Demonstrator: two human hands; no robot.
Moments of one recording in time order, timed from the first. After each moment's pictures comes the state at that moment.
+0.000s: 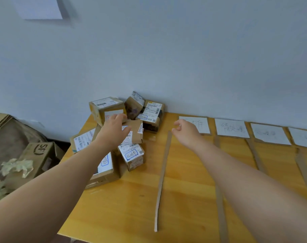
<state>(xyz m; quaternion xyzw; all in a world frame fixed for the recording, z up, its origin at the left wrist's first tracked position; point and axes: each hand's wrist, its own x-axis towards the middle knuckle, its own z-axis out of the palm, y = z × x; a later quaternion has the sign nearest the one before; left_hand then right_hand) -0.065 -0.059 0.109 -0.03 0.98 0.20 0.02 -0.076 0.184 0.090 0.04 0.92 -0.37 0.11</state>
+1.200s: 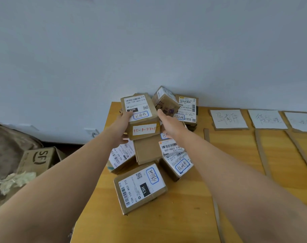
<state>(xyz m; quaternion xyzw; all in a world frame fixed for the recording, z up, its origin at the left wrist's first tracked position) -0.180 -0.219 0.061 -0.27 0.71 0.60 0.27 -0.160 -0.046 0.074 0.16 0.80 -0.52 0.24</state>
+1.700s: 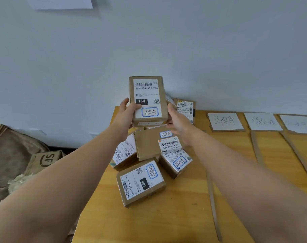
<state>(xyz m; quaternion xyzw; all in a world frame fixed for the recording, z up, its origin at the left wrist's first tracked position) -0.157 -0.200 0.103 -0.16 0.69 0.70 0.14 -0.132 -0.022 0.102 0.14 0.77 -0.60 0.19</state>
